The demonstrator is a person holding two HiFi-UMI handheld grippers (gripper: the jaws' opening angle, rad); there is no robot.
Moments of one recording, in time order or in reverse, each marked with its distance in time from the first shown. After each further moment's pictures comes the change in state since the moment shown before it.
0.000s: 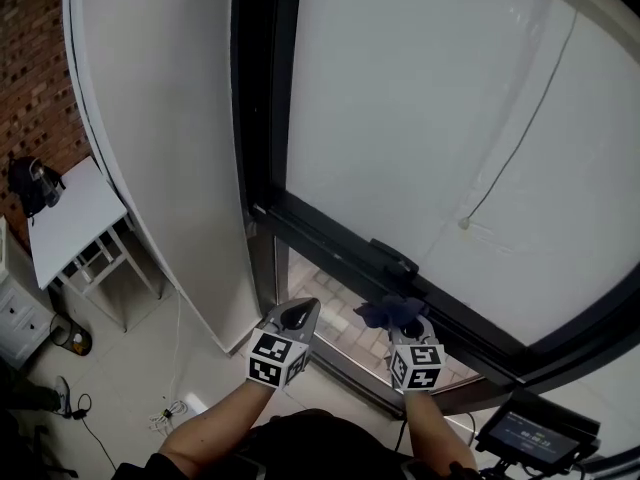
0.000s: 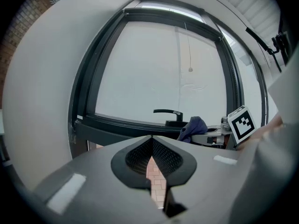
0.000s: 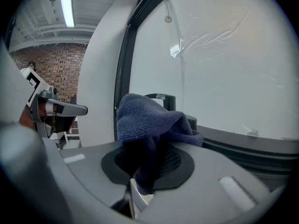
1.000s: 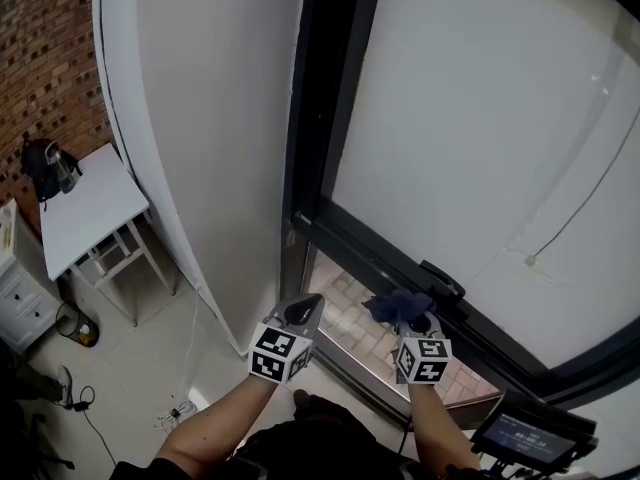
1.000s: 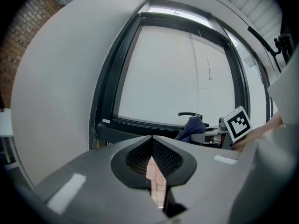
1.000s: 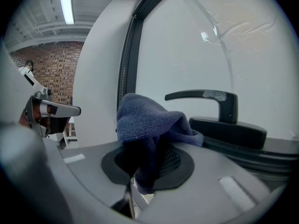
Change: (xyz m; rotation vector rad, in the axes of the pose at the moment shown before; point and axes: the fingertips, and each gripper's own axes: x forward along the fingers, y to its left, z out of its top) left arm -0.025 0.098 0.004 -0.022 -0.016 0.049; right arm 0.079 0.060 0.024 -0.003 0.004 0.025
